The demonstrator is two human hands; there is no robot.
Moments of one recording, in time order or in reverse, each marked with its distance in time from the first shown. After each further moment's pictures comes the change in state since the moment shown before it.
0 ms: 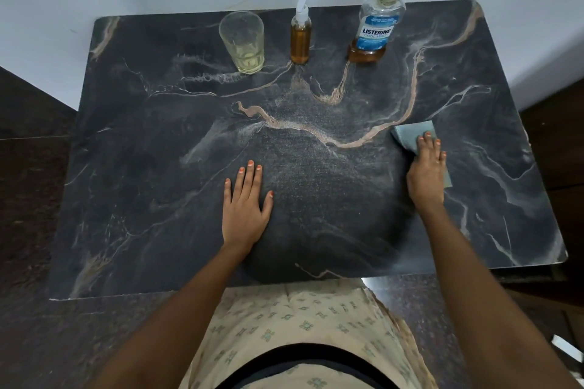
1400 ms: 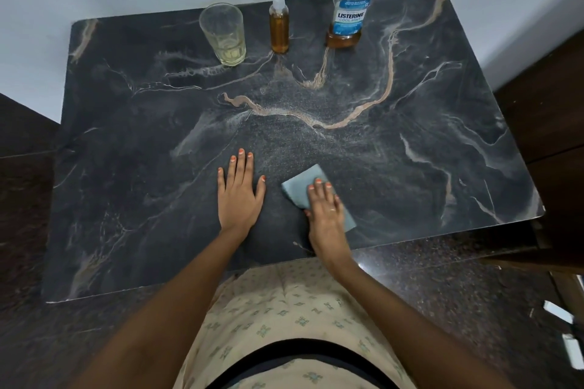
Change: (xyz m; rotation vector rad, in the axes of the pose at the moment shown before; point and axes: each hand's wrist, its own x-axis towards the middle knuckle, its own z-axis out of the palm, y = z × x) left_hand 0.000 -0.002 0.003 -0.004 0.030 0.028; right_hand -0.179 -0.100 0.053 0.126 -0.193 -0.236
